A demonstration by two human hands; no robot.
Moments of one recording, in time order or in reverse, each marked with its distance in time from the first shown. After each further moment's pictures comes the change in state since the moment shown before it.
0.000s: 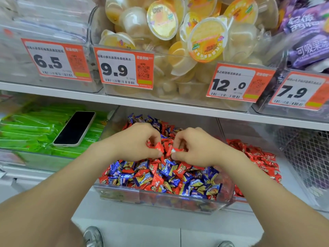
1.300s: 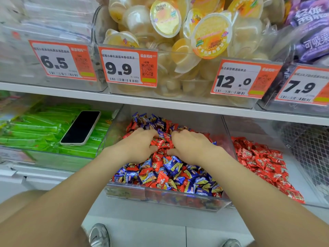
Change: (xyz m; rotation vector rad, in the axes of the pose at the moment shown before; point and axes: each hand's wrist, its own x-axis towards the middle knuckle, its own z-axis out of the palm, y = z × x) left_hand 0.006 -0.021 0.031 -0.022 -0.075 -0.276; right_hand 0.026 -0.020 0.028 -0.371 -0.125 0.102
